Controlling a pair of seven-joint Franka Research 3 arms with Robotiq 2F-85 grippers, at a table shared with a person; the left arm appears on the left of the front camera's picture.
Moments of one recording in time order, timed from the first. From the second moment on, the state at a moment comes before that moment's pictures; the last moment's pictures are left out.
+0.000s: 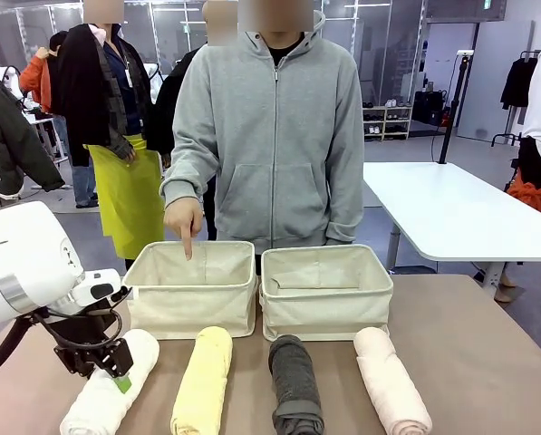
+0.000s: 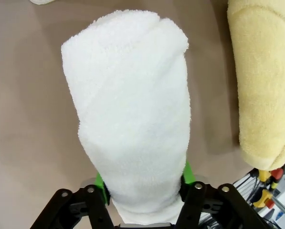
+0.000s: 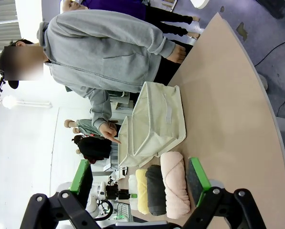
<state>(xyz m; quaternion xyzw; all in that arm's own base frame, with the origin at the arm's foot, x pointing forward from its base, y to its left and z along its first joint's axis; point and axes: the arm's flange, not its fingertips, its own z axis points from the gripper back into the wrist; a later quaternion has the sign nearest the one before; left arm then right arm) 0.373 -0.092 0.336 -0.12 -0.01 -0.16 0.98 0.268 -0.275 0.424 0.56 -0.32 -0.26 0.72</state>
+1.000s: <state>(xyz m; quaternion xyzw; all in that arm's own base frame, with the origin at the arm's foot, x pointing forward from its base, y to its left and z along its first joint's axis) 0.316 -0.079 0.466 -0.17 -0.09 -0.23 0.95 0.267 -0.275 0.424 0.56 -0.32 -0.26 0.72</state>
